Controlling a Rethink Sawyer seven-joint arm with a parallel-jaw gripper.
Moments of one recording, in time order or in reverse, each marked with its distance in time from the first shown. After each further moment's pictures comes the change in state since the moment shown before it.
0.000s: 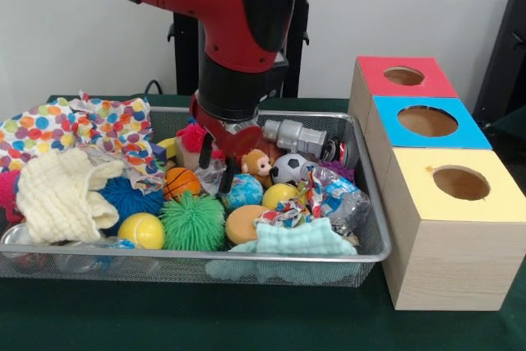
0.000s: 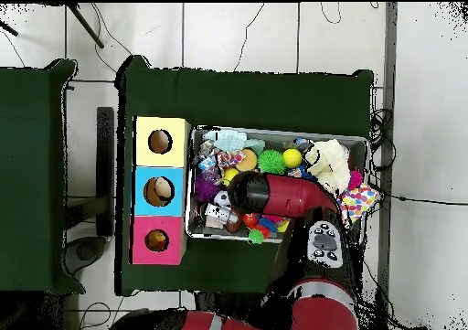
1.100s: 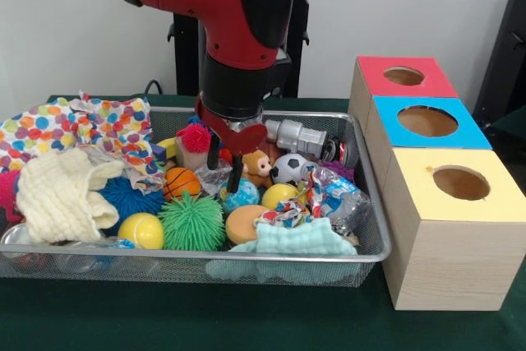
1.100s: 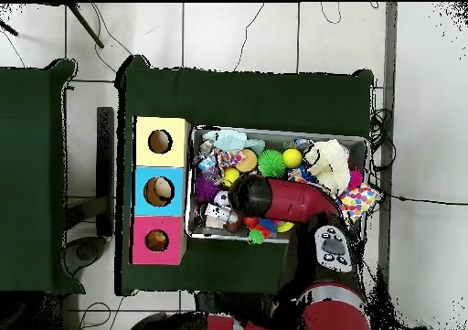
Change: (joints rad) arm -0.052 -0.030 0.059 0.063 0.000 -0.047 0.000
